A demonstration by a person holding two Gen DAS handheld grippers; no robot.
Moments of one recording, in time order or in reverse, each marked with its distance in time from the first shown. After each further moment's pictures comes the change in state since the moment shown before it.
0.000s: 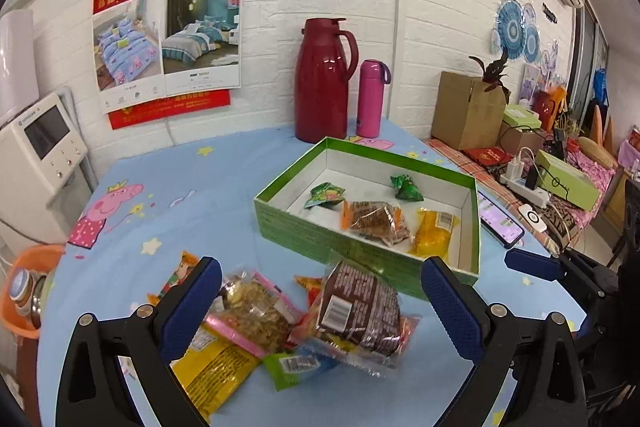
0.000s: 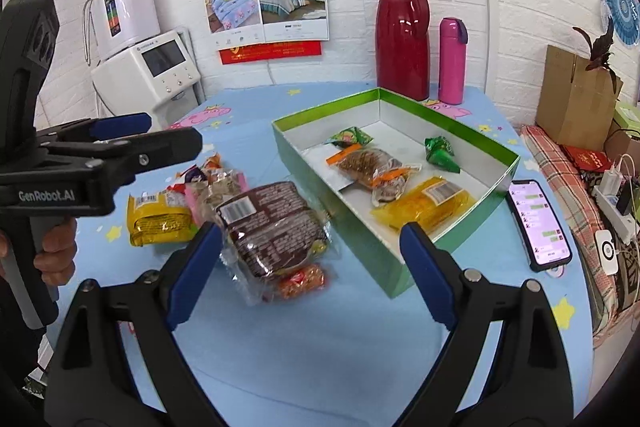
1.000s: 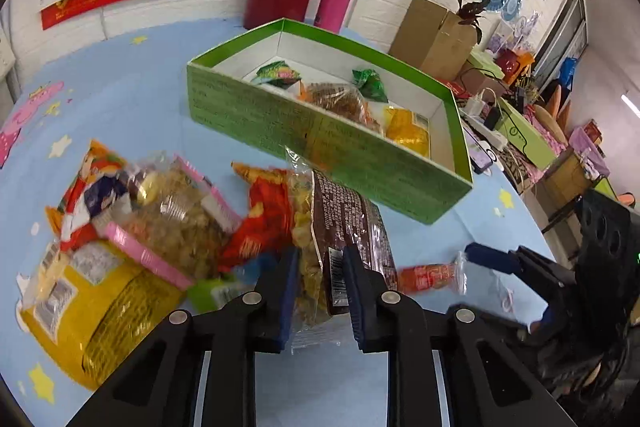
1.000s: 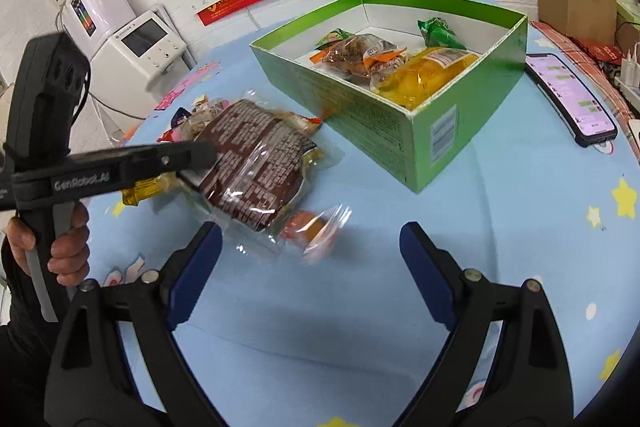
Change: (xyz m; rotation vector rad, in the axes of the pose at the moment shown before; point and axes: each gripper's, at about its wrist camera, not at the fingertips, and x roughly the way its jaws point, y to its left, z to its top) left arm 0.064 0.009 -0.057 -0.081 0.316 -0.287; right arm 0.023 -0.024 -0.058 0.226 0.173 0.100
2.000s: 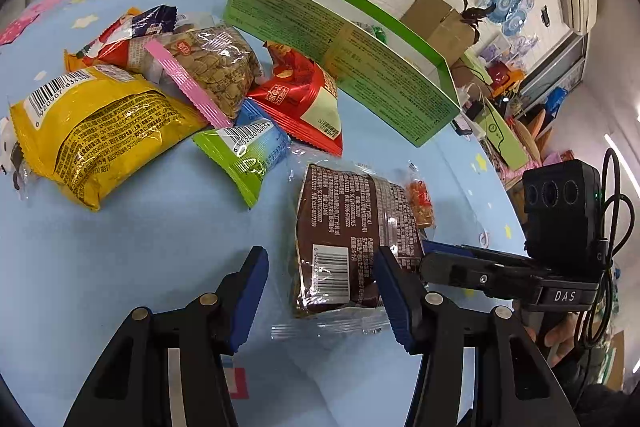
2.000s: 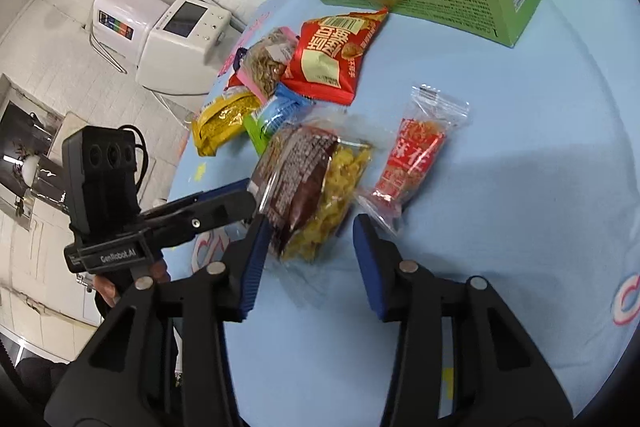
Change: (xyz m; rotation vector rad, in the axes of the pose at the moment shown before) left arm -0.005 0.026 -0.075 -0.155 0.058 -0.132; right arm 0.027 0.009 -0.038 0.211 0.193 0.332
